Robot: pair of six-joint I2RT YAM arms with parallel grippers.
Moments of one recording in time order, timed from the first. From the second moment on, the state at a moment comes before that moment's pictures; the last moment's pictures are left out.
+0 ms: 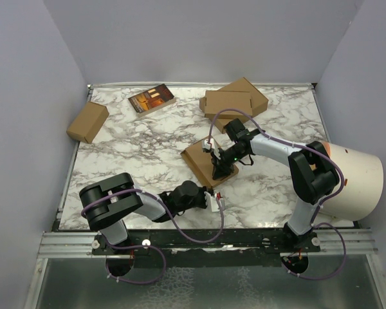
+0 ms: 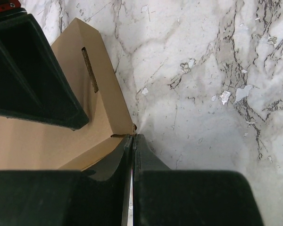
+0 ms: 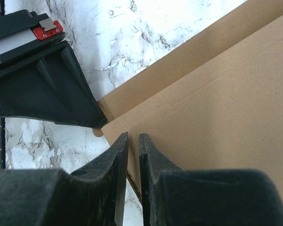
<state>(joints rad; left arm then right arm) -1.10 1.64 0.40 0.80 0.01 0.64 0.52 1.81 1.15 -0.60 -0.81 -0.85</state>
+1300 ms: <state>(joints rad) -1.05 1.63 0.29 1.00 0.02 0.47 0.54 1.83 1.16 -0.59 -0.83 -0.84</state>
